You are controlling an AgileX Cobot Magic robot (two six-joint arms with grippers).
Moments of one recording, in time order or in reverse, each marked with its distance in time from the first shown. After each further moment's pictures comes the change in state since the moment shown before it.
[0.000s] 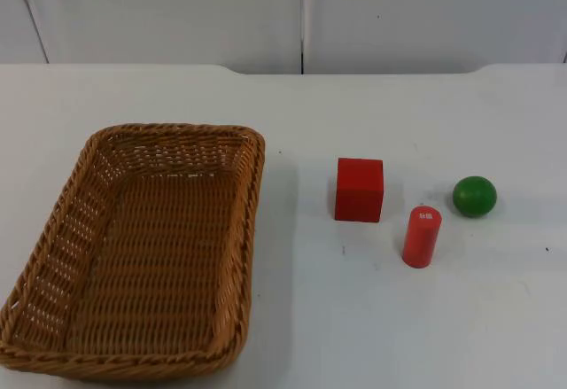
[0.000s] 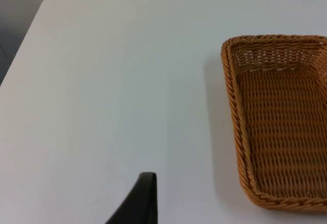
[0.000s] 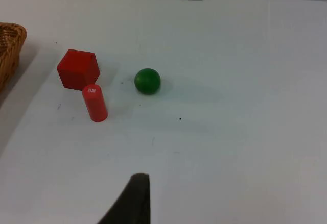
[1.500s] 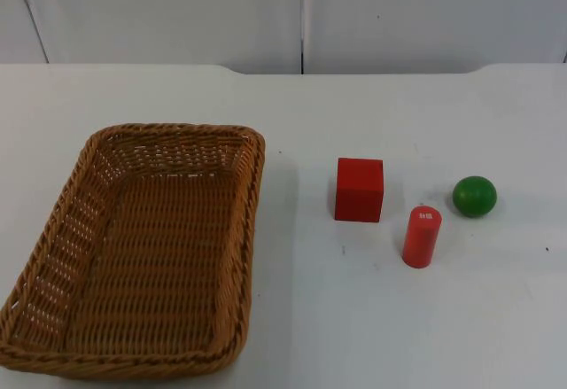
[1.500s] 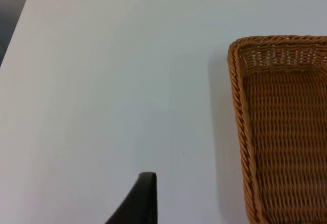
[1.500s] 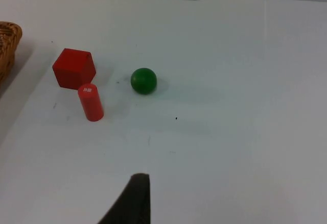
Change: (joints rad) right arm 0.000 0.000 0.000 -0.009 0.000 0.000; left arm 0.000 0.434 -0.126 0.000 -0.170 0.011
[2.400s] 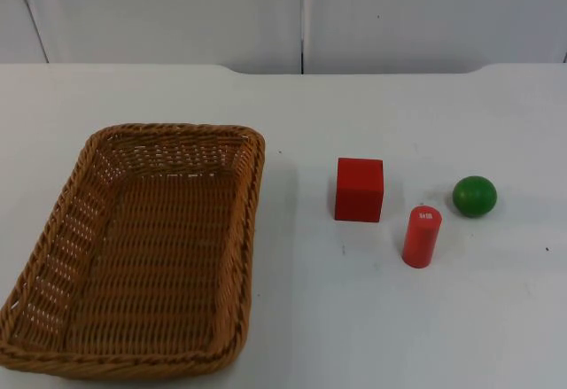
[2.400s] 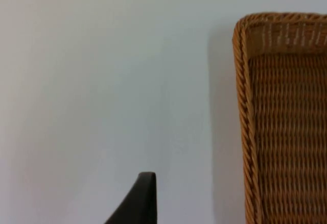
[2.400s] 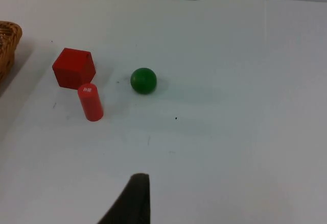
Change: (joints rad) right arm 0.000 0.000 0.000 0.000 0.000 -0.004; left arm 0.000 0.410 -0.075 -0.034 -0.141 0.002
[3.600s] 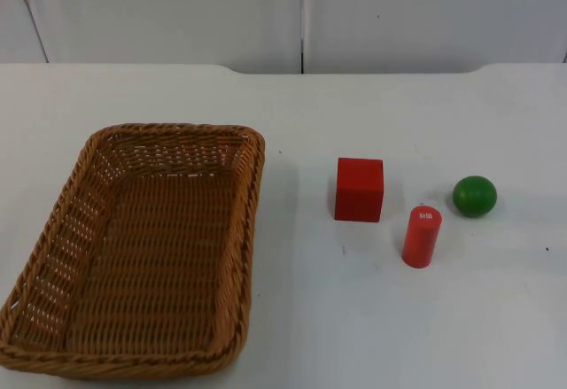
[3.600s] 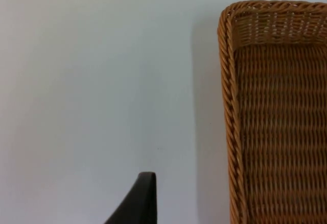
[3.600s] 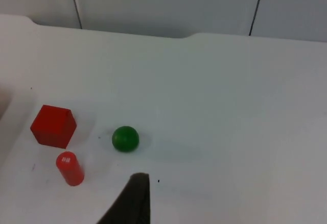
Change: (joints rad) right arm 0.000 0.538 -0.255 -0.036 -0.244 0.005; left arm 0.000 0.082 -0.008 -0.086 -0.032 0.074
